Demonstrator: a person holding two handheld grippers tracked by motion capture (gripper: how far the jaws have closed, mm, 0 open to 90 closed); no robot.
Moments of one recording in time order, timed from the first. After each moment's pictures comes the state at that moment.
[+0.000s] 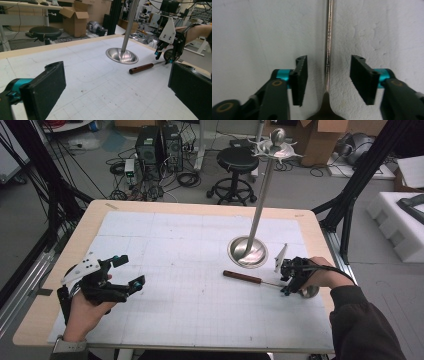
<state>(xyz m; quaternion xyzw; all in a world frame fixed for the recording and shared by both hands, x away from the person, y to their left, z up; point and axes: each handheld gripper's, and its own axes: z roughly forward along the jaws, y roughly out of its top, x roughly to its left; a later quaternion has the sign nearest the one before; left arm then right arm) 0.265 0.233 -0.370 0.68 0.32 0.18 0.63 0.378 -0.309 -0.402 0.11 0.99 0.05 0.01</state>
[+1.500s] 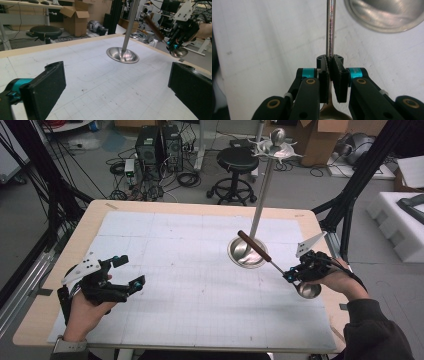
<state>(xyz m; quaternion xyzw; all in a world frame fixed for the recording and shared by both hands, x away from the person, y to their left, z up) 0.266 0.232 -0.371 0.68 0.33 0.17 0.63 0.358 -0.349 -0.355 0.21 0.94 0.28 0.01</state>
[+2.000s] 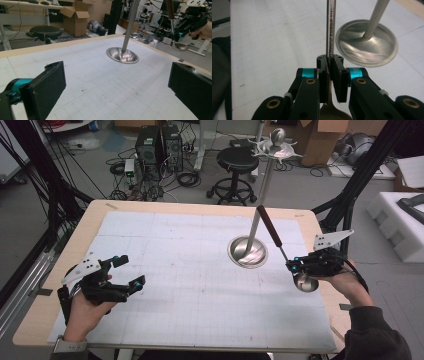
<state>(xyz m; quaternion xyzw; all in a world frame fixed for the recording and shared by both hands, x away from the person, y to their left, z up) 0.265 0.231 -0.371 0.68 0.33 0.17 0.63 0.344 -0.364 -0.331 0.22 0.88 0.41 0.07</state>
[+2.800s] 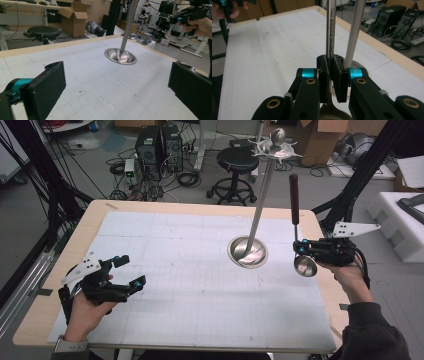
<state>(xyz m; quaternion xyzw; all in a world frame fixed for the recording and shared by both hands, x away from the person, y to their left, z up) 0.266 0.231 -0.371 0.68 0.33 0.17 0.63 0.347 -0.381 -0.304 0.23 0.81 0.53 0.13</state>
